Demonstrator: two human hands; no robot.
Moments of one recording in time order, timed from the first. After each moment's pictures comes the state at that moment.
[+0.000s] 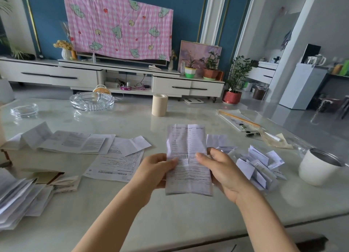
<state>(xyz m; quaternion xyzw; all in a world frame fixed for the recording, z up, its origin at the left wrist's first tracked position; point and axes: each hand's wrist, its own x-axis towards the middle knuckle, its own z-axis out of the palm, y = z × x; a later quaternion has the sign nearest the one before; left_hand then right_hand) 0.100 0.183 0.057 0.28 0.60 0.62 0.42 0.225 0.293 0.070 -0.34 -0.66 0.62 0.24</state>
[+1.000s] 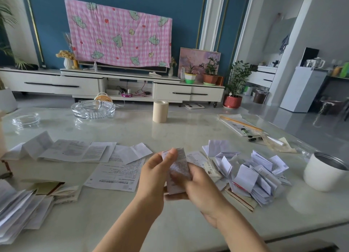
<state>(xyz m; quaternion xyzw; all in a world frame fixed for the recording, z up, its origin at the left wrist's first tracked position) 0.113 0.191 0.058 0.21 0.51 0.76 0.36 0.200 0.243 0.062 -0.22 -0.72 0.62 0.22</state>
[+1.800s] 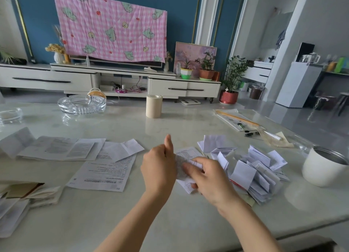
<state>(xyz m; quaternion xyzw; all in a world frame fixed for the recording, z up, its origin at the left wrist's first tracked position) 0.108 0.255 0.035 0.27 0.77 0.58 -0.03 0.213 0.290 0.048 -0.32 -0.78 0.46 0.28</state>
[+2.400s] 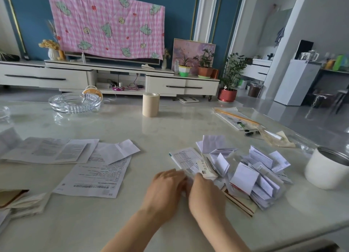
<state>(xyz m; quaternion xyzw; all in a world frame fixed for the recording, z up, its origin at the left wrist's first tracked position) 0.093 0.261 -0.033 0.62 0.70 0.34 -0.03 0.193 0.307 0.001 -0.52 -0.84 0.08 0.12</state>
